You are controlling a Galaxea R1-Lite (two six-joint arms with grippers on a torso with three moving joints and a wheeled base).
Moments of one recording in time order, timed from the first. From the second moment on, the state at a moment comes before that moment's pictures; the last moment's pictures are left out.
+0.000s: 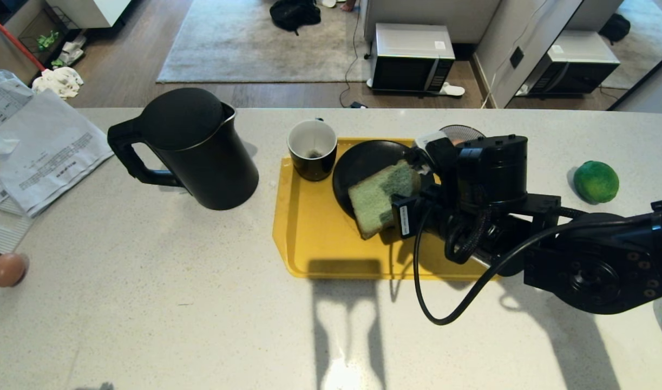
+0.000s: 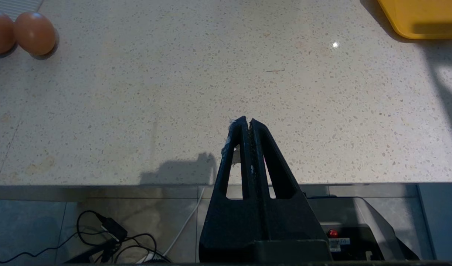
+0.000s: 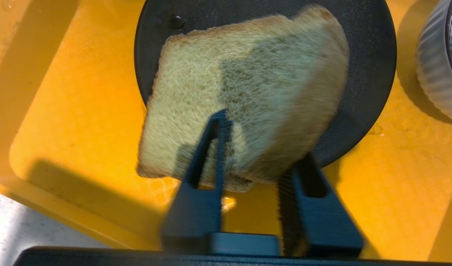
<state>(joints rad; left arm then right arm) 0.00 0.00 0.00 -0.01 0.00 0.00 0.66 1.82 -1.13 -0.44 -0.37 -0.05</state>
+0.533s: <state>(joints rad) 0.00 0.00 0.00 -0.01 0.00 0.00 0.61 1.80 -1.11 -0.44 -0.37 -0.15</state>
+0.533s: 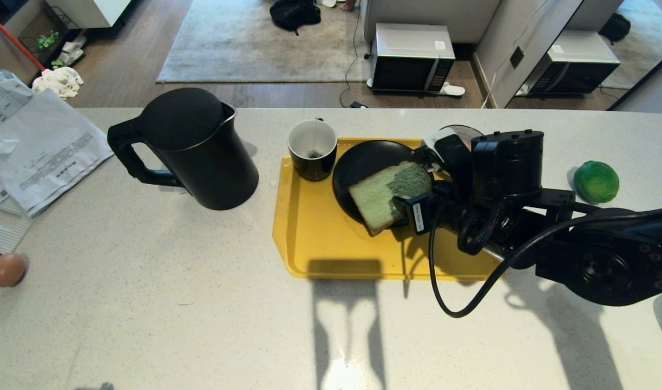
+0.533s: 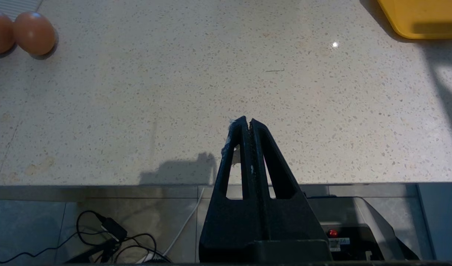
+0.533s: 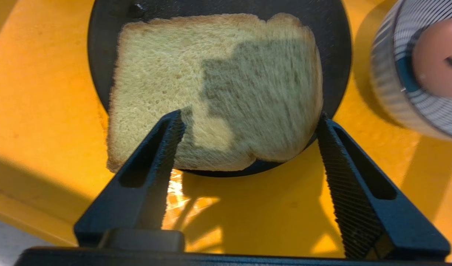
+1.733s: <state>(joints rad) 0.00 0.00 0.00 -0.01 0.00 0.00 0.55 1.46 -1.05 -0.44 -0.37 -0.21</state>
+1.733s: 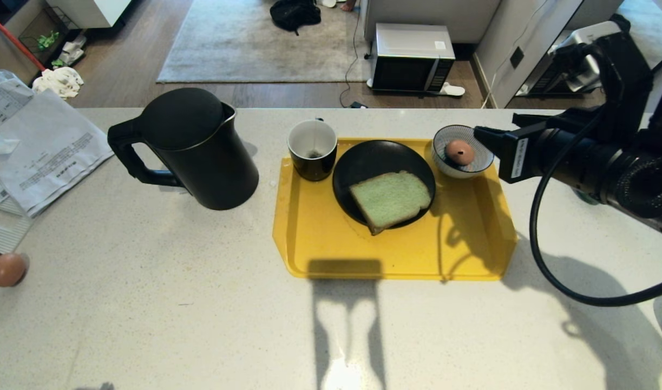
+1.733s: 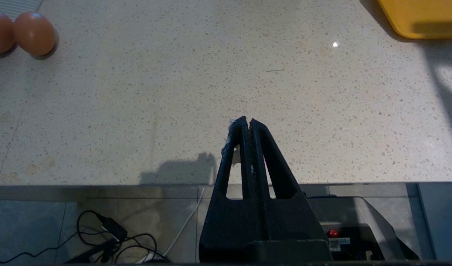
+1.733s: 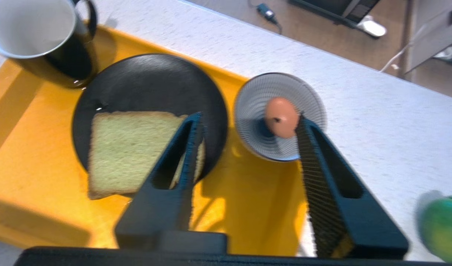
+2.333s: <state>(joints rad) 0.00 0.00 0.00 -0.01 0.00 0.00 0.24 1.24 -0.99 -0.43 -0.33 -0.21</state>
